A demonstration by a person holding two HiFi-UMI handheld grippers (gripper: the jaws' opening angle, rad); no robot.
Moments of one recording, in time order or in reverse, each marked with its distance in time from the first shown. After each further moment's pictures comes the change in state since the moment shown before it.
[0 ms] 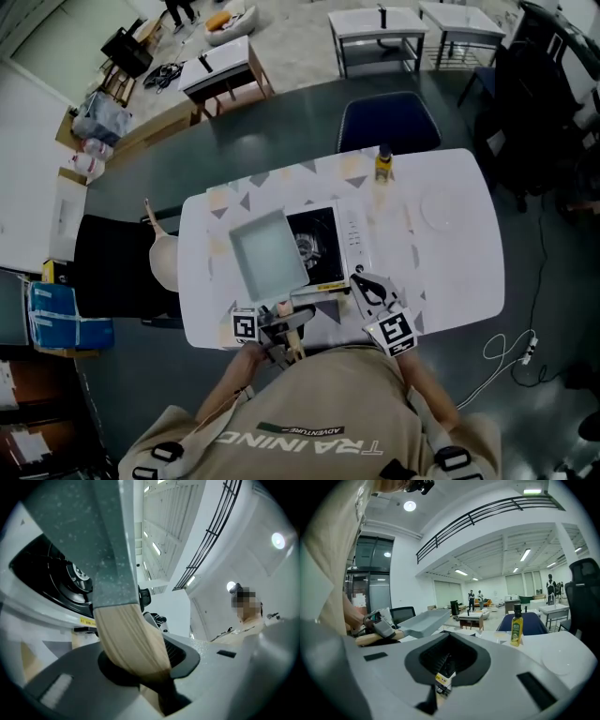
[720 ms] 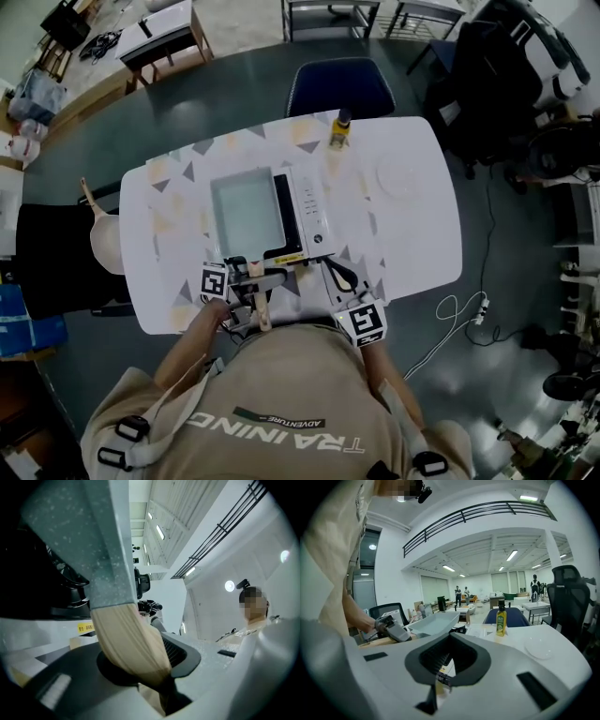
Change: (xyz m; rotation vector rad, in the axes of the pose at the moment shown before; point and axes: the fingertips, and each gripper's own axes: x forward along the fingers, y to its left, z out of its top) left arm 0.027 0.033 0.008 -0.041 0.234 -0.068; right arm -0.028 0.002 -0.007 0.033 0.061 -0.194
